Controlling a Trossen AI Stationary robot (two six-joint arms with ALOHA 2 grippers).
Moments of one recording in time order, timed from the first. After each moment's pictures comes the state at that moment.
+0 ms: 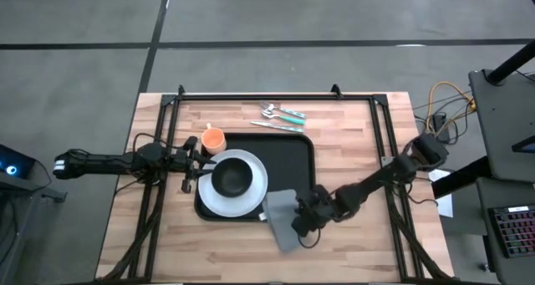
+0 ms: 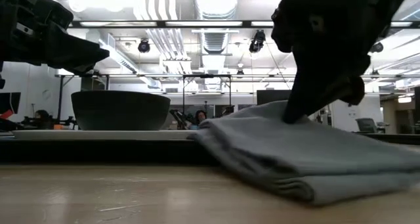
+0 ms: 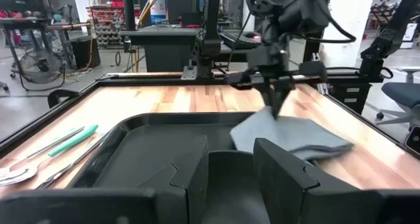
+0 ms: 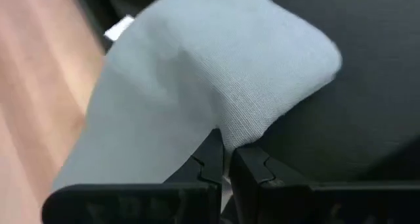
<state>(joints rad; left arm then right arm) 0.04 0.24 0.01 0.14 0.08 0.00 0.47 1.74 0.98 -0.28 0.34 1.10</state>
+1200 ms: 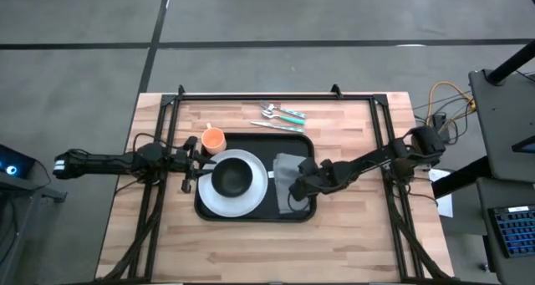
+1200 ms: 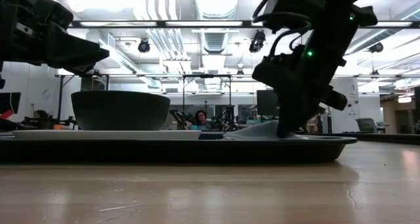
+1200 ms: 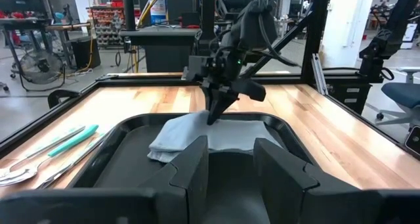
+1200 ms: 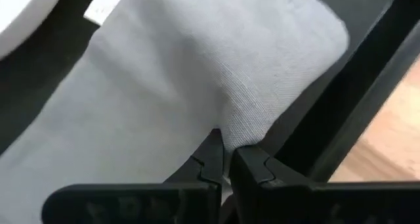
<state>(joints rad) 0.04 0.24 0.01 0.15 0.08 0.00 0.22 1.73 0.93 -0.44 0.40 1.12</state>
